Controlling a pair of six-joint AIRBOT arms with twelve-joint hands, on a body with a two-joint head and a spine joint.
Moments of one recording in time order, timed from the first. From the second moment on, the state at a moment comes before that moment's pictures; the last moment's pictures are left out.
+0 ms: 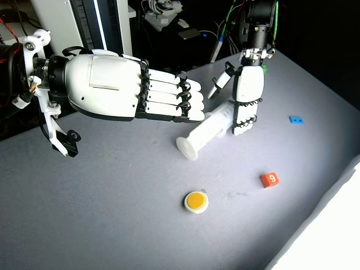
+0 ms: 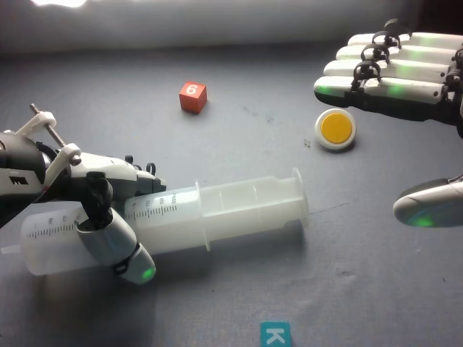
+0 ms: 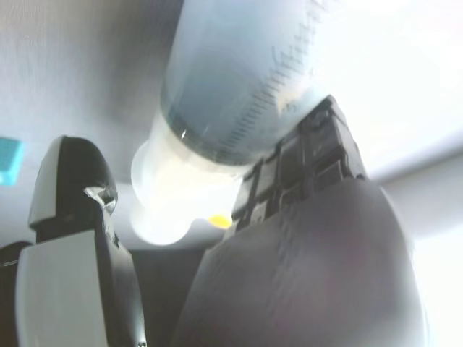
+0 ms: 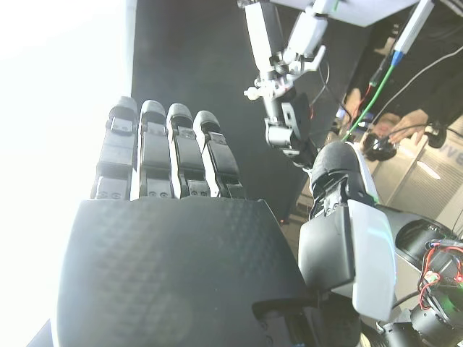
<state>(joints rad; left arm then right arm) 0.51 -0.93 0.95 0.40 0.47 0.06 -0.53 -0.65 0.83 -0.50 0.73 -0.48</state>
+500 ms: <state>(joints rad) 0.53 -0.95 0.97 0.41 0.45 0.06 -0.53 -0.65 0.83 -0.49 0.73 -0.48</state>
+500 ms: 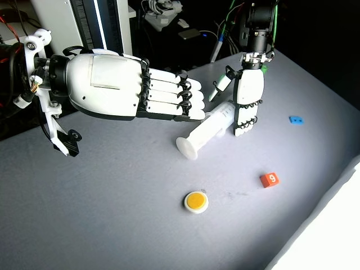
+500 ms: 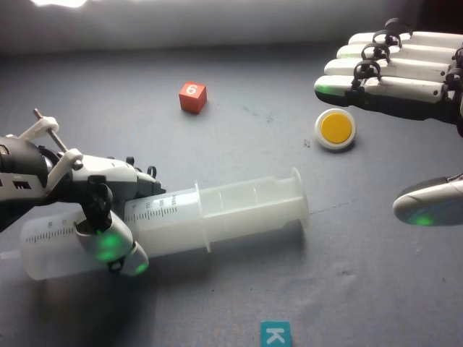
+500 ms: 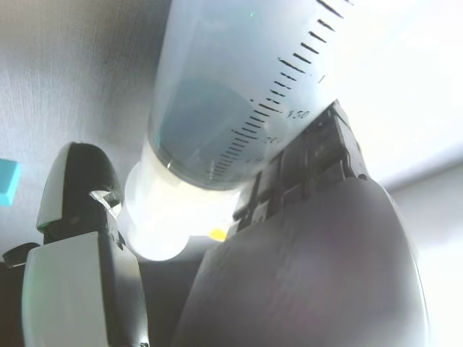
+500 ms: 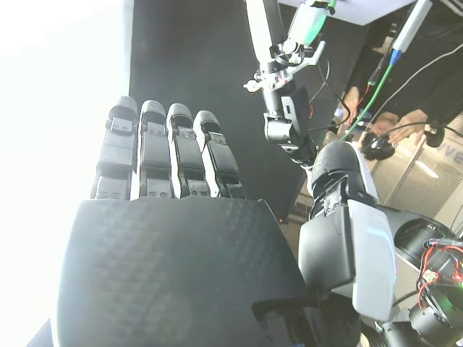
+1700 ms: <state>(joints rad) 0.46 -0.91 0.95 0.40 0.39 0.06 -0.59 -0.66 0.81 0.11 0.70 -0.39</state>
